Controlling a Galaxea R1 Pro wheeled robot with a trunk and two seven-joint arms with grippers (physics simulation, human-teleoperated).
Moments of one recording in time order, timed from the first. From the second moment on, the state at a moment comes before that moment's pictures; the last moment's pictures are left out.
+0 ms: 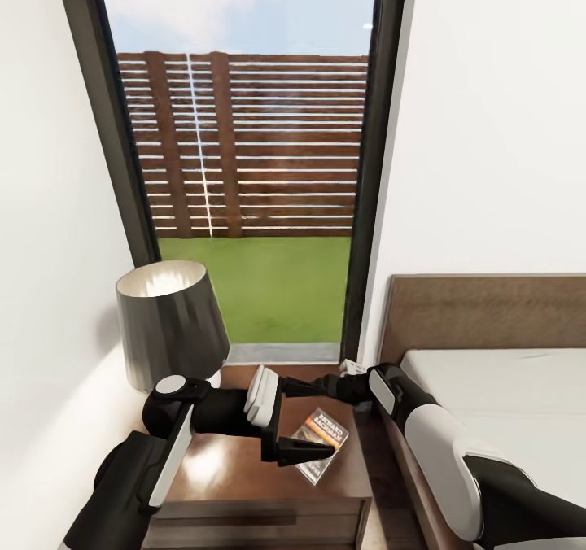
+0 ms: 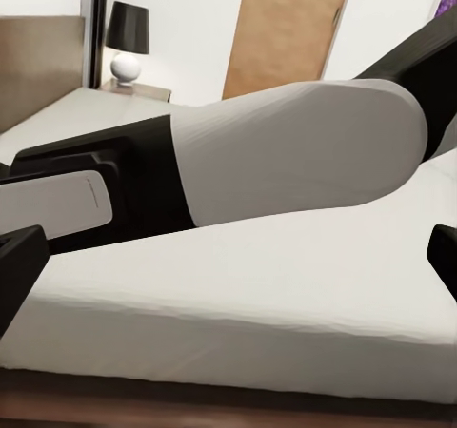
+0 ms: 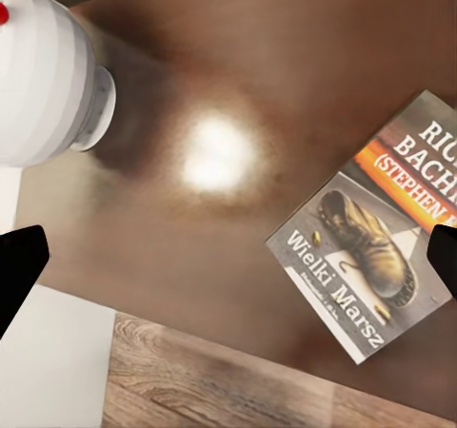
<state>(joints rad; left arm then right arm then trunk) -0.42 -0.03 -0.24 -1.59 0.10 0.60 -1.35 -0.93 0.10 -0.19 -0.30 -0.04 0.66 0.39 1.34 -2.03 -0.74</state>
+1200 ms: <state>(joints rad) -0.42 -0.03 -0.24 -1.59 0.10 0.60 -1.34 -0.93 0.10 -0.19 -0.30 -0.04 0.66 0.39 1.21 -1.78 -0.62</state>
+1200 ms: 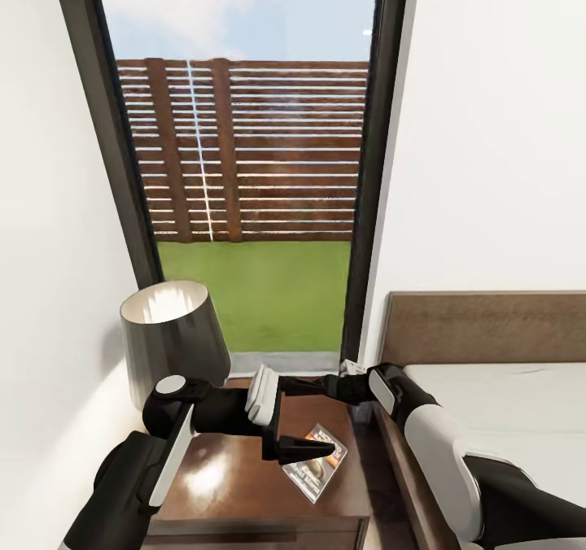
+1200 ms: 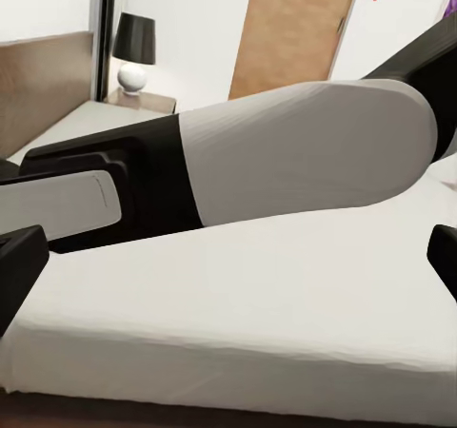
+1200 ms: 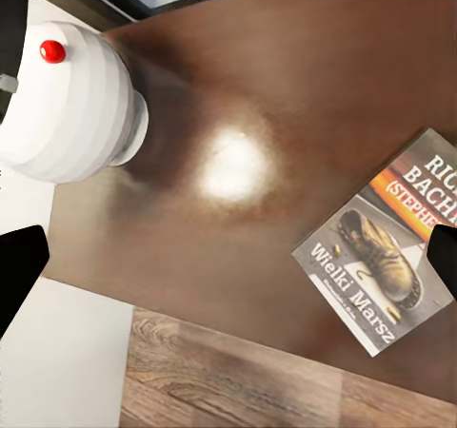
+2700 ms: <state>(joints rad) -0.42 -0.03 -0.24 -1.59 0.10 0.60 -1.32 -0.93 0.10 -0.19 -0.30 -0.04 0.66 0.39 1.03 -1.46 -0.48</state>
